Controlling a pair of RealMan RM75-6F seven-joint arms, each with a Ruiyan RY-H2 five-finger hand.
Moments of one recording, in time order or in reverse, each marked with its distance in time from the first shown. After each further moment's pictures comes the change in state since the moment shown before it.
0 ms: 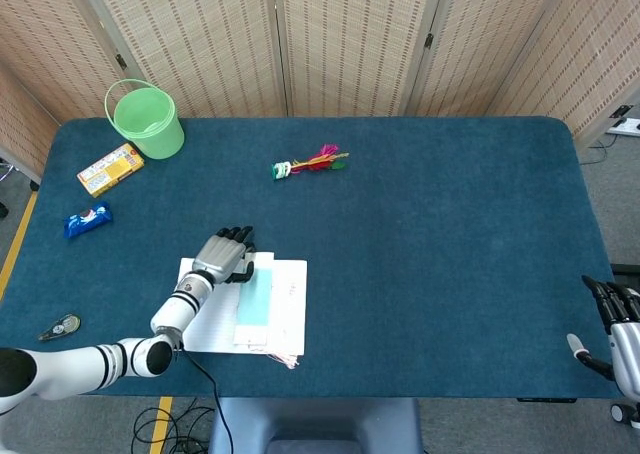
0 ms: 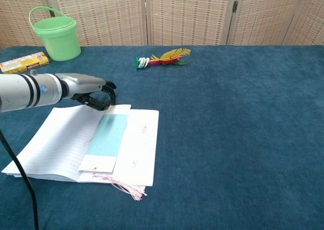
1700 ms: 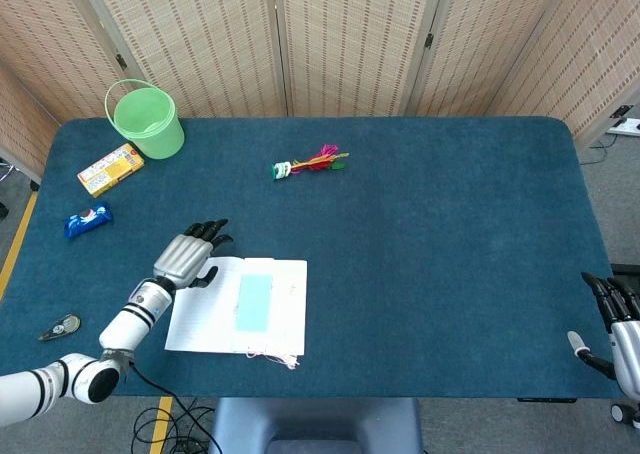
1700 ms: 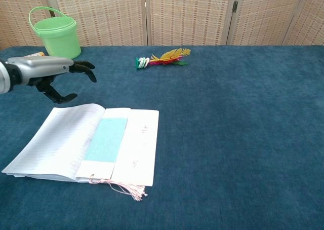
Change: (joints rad) left arm 0.194 0.210 0.018 -0.163 0.416 0.148 -0.319; right arm 0.003 0.026 0.004 -0.032 -0.024 0.015 -0.029
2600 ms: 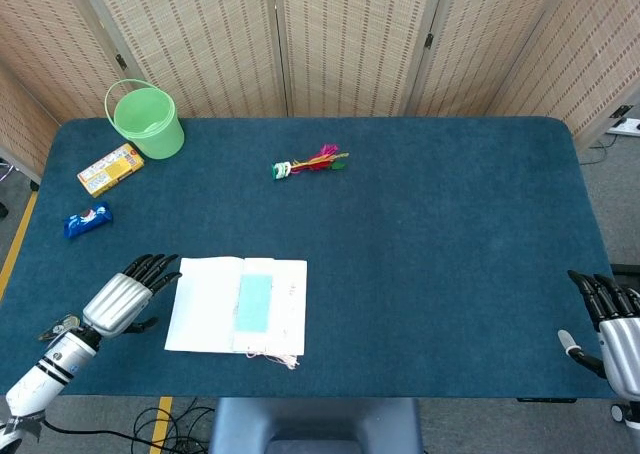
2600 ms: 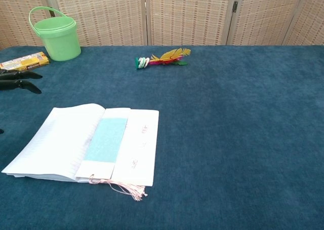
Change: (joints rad) left arm 0.289 0.095 0.203 0.204 0.575 0.367 -0.287; right arm 0.013 0.027 -0.005 -0.058 -0.044 0.003 -0.038
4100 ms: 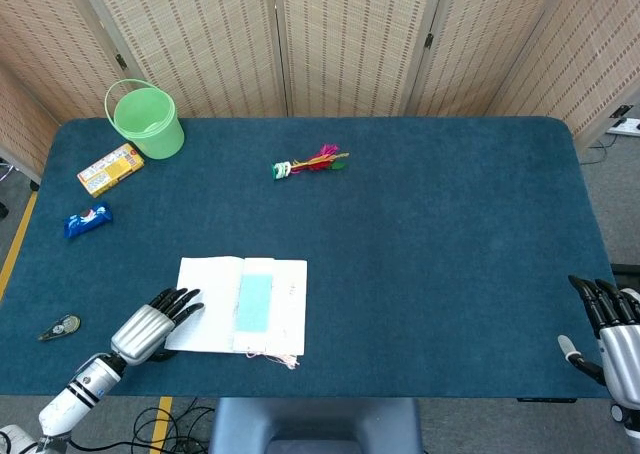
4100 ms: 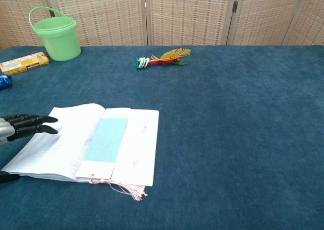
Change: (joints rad) left arm 0.095 -0.241 0.020 0.245 0.094 0.009 -0.064; right arm -0.023 -0.002 -0.012 -0.025 -0.019 0.034 -0.035
